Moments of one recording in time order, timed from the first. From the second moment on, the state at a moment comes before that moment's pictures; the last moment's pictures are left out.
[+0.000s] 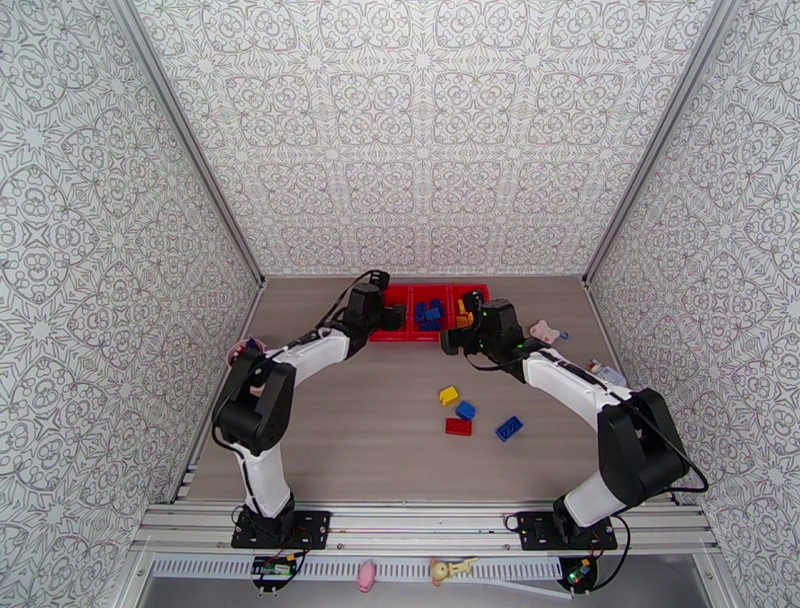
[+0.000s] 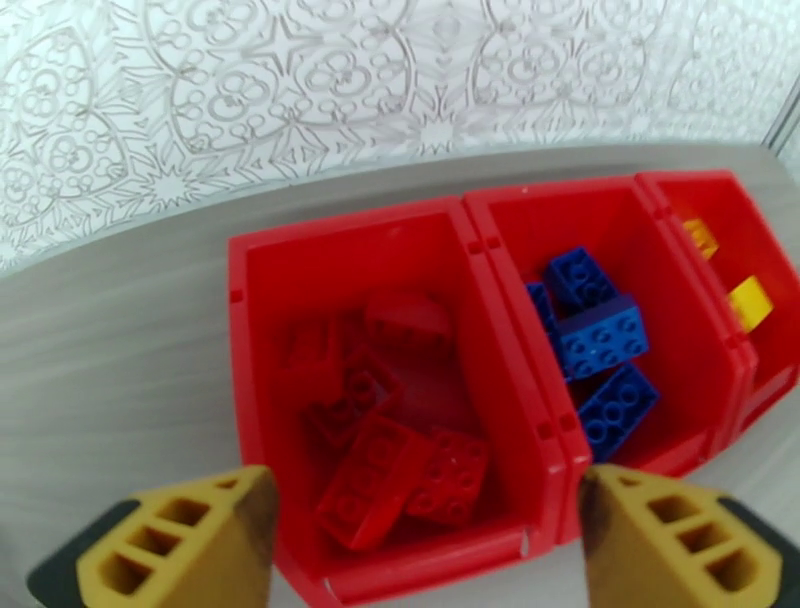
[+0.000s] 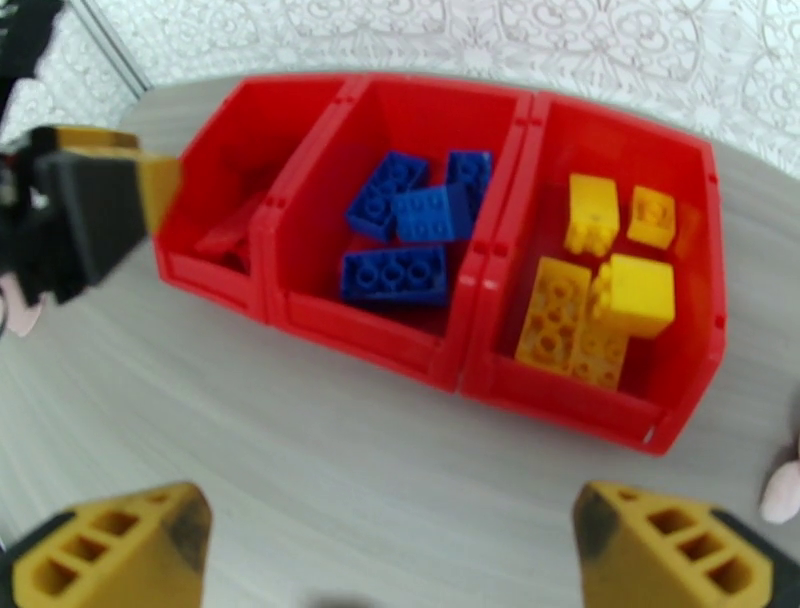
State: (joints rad) left arm -0.41 1.81 1.22 0.11 -0.06 -0.13; right arm 0.43 1.58 1.05 -0.14 -0.10 0.21
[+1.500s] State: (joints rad) left arm -0.54 1.17 0.67 -0.03 0.52 0.36; right arm 0.67 1.81 1.12 -0.51 0.03 0.30
